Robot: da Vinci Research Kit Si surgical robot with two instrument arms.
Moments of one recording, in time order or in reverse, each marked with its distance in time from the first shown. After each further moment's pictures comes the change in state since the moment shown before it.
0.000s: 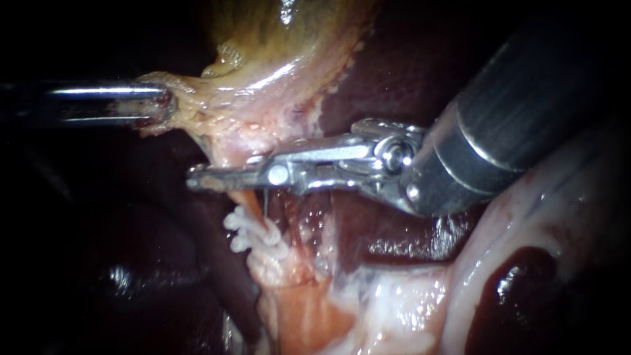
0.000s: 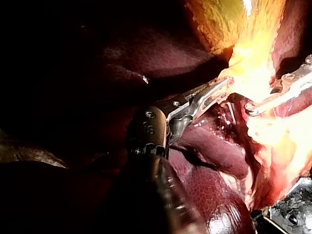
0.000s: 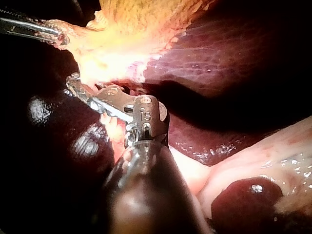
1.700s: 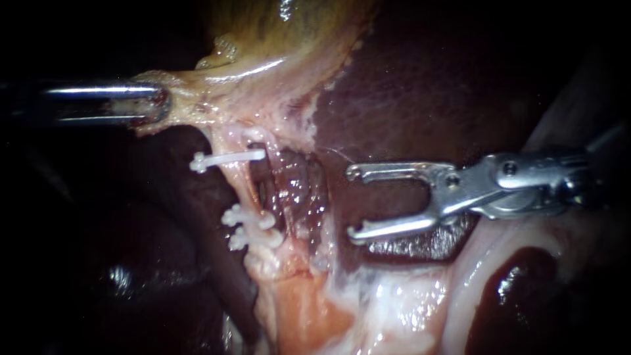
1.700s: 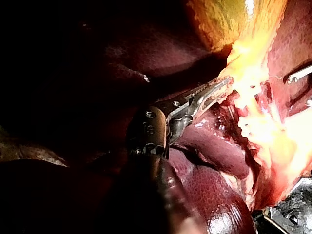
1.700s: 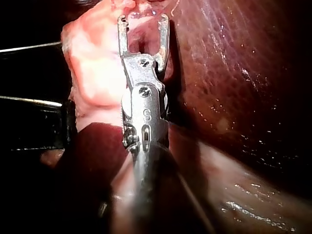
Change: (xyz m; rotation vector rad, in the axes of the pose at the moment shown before) right arm -0.008 0.003 -0.017 -0.003 -0.039 -0.720; left arm 0.000 0.000 0.000 0.001 0.001 0.000
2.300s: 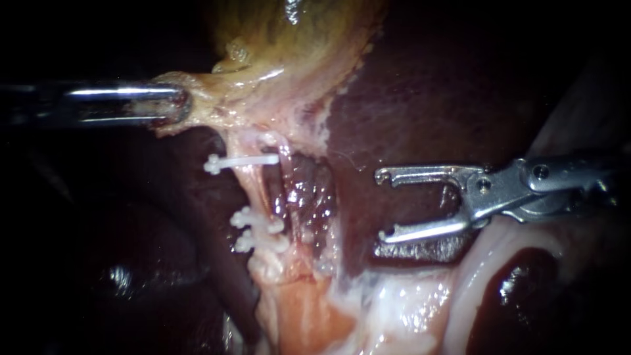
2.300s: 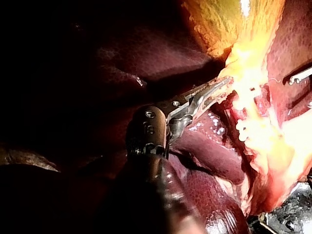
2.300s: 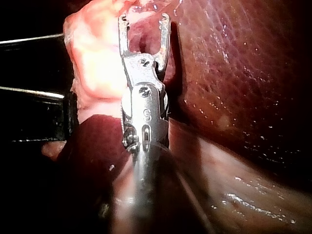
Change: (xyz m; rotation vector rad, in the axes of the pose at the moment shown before) right arm 0.000 0.000 -0.001 0.003 0.000 0.000; left arm -0.001 0.000 0.004 0.004 0.009 0.004
